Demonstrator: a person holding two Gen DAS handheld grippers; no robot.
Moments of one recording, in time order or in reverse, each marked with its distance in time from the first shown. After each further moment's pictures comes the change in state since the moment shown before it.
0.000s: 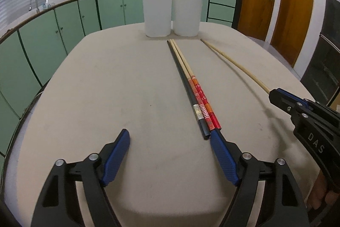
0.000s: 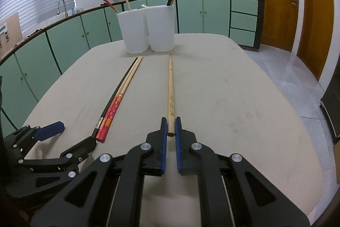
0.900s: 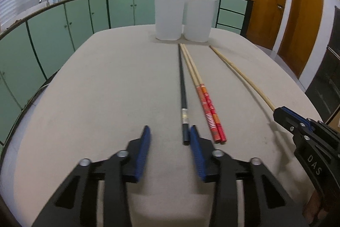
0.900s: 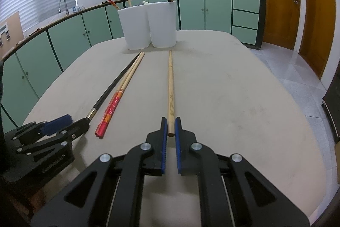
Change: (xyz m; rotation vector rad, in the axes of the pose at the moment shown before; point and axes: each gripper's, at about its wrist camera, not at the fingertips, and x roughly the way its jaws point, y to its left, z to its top) left arm -0.001 0.003 0.002 -0.066 -0.026 0.022; right arm 0.005 0.002 -0.002 -0.001 0.011 0.013
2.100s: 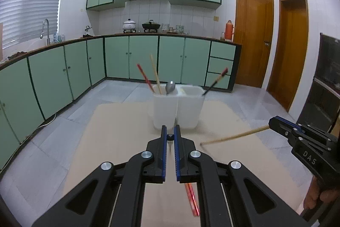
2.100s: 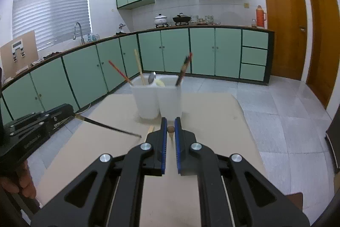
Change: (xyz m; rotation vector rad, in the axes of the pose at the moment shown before) left arm -0.097 0.013 0.127 0.005 -0.308 -0.060; right arm -0.075 -0.013 0.130 -0.051 -0.203 0.085
